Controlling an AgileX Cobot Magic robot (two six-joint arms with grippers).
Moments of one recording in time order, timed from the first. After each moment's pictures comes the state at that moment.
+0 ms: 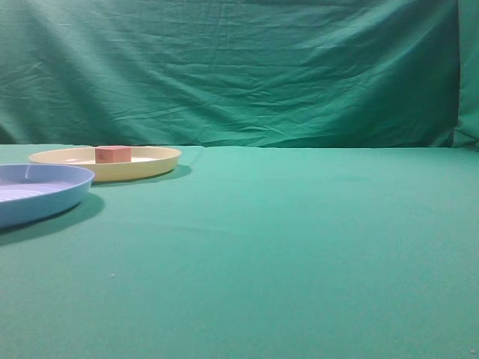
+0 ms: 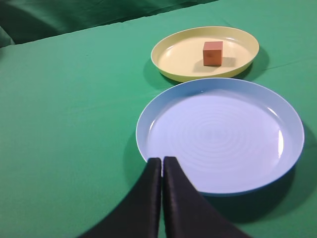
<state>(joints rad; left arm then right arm) -0.19 -0.01 0.02 0.18 0.36 -0.07 0.74 1.25 -1.40 -0.15 0.99 0.02</state>
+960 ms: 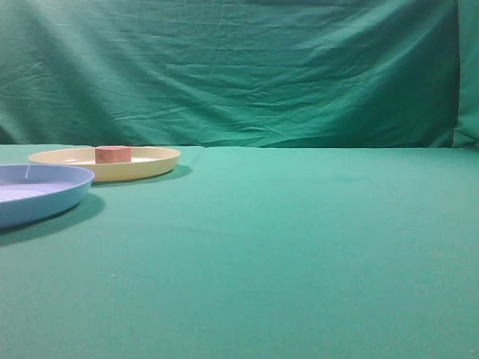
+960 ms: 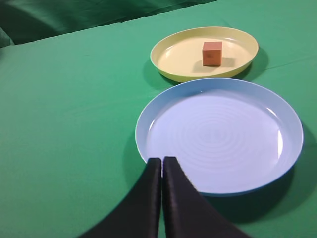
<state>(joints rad) -0.19 -0.01 0.02 0.18 0.36 -0.07 0.27 0.30 -0.38 -0.25 0.51 0.19</state>
